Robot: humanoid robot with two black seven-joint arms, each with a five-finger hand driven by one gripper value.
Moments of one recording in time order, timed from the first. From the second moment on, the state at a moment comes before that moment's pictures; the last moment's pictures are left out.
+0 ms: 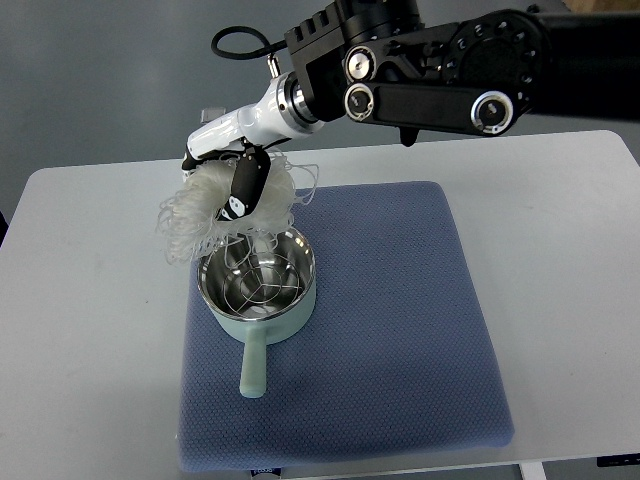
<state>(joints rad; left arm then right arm) 0.00 0.00 -0.04 -0.19 0.01 -0.01 0.16 1.80 -0.03 -0.29 1.03 -0.62 0.40 0.01</state>
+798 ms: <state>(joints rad) 0.00 0.00 -0.04 -0.19 0.01 -0.01 0.16 1.57 0.00 -0.29 0.86 -0.68 0.36 0.01</state>
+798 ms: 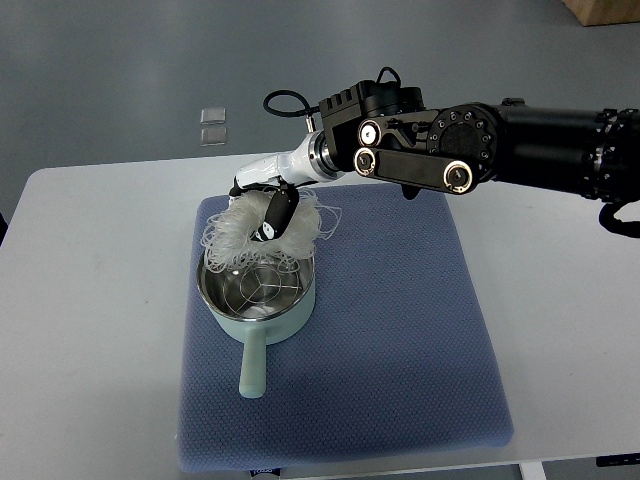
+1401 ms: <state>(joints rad) 0.00 0.00 -0.04 -0.19 0.01 -0.01 0.16 1.52 0.00 -0.13 0.85 -0.67 0.35 0.01</state>
